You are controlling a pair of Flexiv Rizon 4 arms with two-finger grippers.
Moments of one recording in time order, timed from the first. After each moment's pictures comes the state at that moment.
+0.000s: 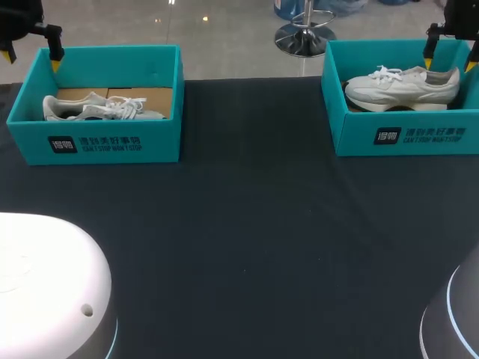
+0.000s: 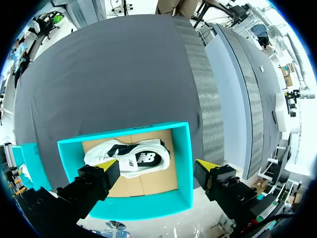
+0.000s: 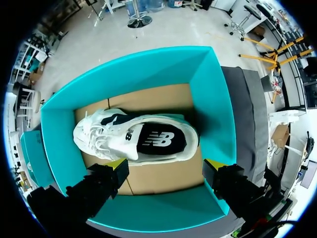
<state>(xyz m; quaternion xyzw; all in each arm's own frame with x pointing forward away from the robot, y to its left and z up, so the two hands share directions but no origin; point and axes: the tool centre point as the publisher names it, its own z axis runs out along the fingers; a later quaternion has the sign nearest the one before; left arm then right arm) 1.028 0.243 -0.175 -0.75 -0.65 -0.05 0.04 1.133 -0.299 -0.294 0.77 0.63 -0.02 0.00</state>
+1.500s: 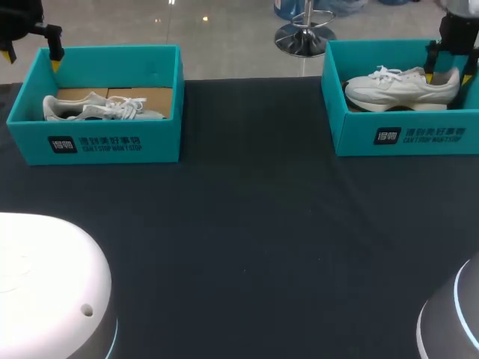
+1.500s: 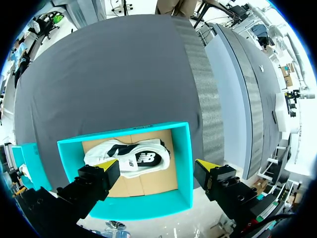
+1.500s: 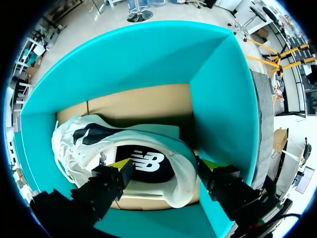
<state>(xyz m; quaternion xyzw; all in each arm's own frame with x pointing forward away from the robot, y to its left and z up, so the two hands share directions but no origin) 1.028 0.243 -0.175 -0.75 -0.65 -0.05 0.04 1.151 -0.323 -0.351 0.76 0.64 -0.04 0.00</state>
